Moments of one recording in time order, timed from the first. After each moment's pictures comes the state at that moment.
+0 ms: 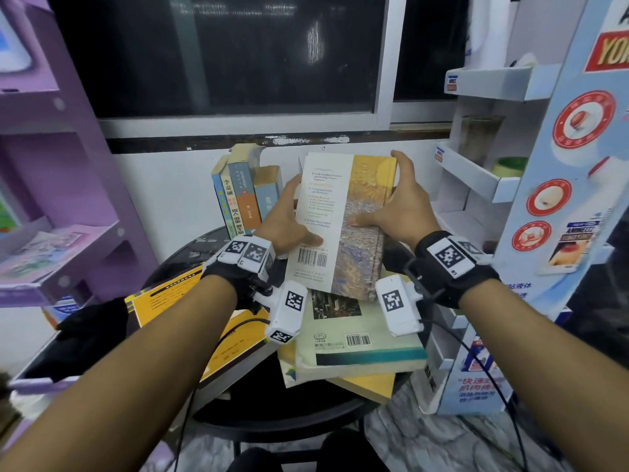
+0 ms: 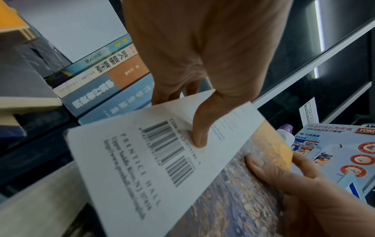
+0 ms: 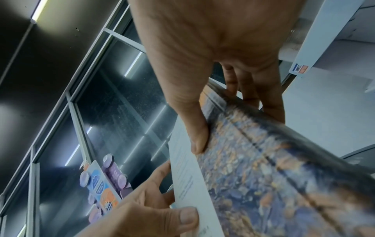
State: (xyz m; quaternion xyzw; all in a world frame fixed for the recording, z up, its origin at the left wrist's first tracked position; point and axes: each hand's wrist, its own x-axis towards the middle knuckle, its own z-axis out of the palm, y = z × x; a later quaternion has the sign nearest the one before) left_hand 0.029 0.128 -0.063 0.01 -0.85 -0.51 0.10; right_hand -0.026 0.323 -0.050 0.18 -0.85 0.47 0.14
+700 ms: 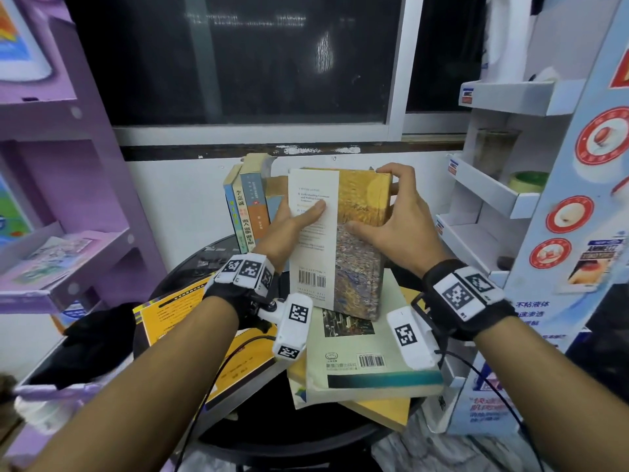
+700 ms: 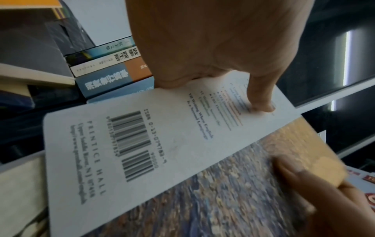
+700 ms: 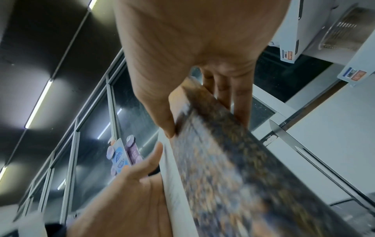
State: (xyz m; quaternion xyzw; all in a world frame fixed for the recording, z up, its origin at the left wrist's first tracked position) left_hand 0.015 0.113 -0.074 -0.03 -0.69 -0.71 0.14; right_hand 0.000 0.306 -0.044 0.27 -0.83 0.45 0.20
